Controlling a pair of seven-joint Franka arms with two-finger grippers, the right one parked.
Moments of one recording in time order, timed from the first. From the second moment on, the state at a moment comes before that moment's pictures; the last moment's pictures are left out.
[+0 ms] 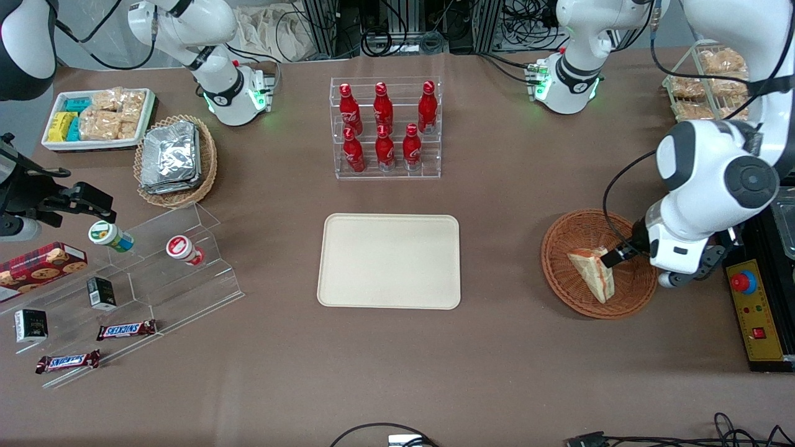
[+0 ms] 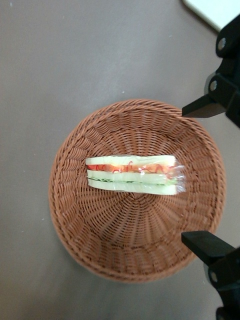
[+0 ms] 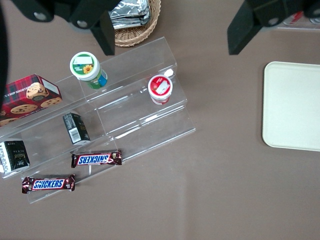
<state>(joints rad) -0.01 0.21 -0.07 -1.97 0.00 2.16 -0.60</state>
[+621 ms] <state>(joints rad) -0.01 0.38 -0.07 -2.00 0.00 2.35 -0.65</state>
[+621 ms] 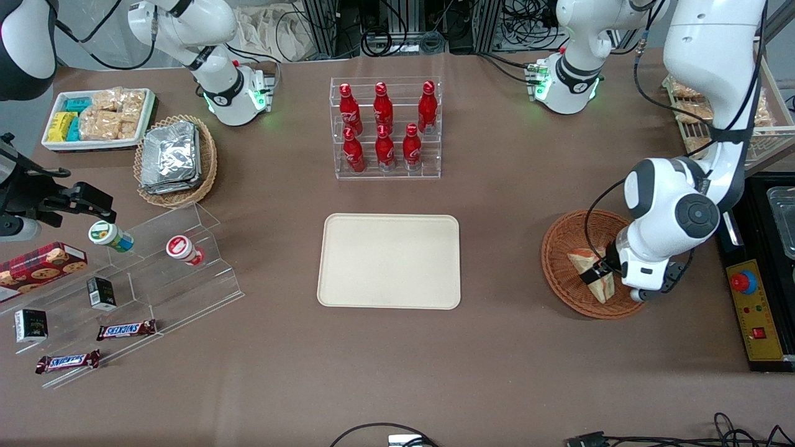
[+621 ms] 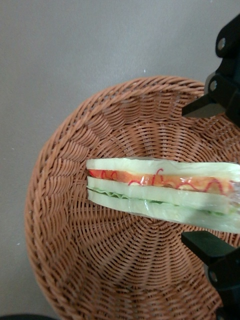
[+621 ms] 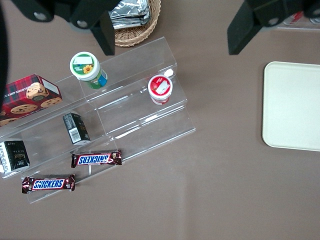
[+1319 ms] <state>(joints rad) -0.01 0.41 -0.07 -2.00 0.00 2.35 -0.59</state>
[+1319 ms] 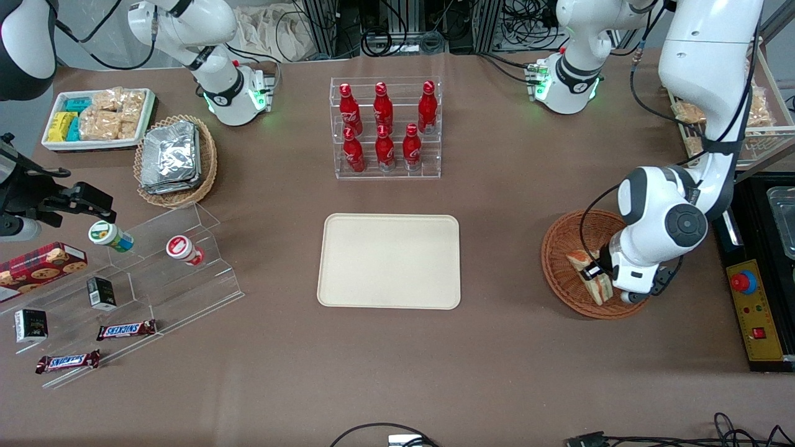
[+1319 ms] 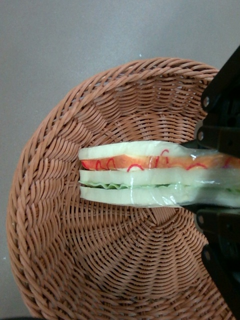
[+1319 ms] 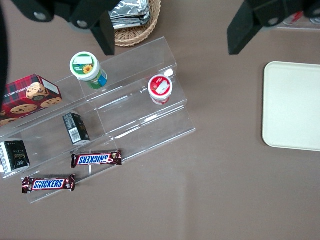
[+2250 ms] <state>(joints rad) -0.01 0.24 -0.07 -1.88 0.00 2.09 -0.55</state>
